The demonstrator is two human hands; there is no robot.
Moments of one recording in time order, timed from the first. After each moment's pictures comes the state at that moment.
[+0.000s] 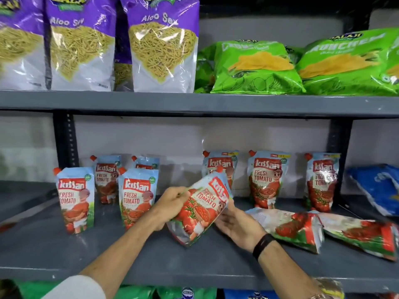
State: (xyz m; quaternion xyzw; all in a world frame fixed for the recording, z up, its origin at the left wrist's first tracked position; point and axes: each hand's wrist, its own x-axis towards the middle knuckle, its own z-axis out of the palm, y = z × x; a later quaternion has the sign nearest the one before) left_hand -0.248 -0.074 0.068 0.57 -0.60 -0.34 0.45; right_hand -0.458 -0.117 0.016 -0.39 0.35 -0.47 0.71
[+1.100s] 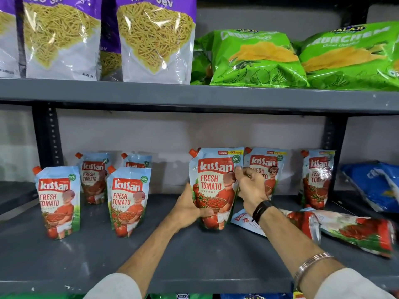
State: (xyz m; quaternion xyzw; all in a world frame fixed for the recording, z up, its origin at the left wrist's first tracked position) left_hand -0.283 -0.131 0.031 0.47 -0.64 -0.37 0.48; right_hand -0.465 -0.155 0.087 -0.45 0.43 -0.66 0.42
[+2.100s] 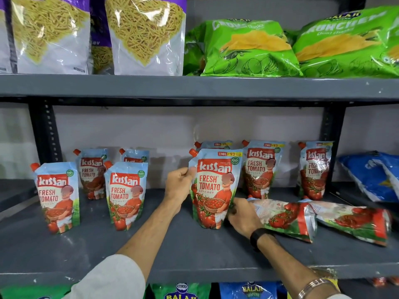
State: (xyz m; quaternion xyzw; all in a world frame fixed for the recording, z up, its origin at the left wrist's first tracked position) left_hand -0.290 -0.133 0.064 0.51 -0.51 -0.32 0.62; right_hand -0.485 -0.136 -0.001 -0.71 0.57 -0.37 0.16
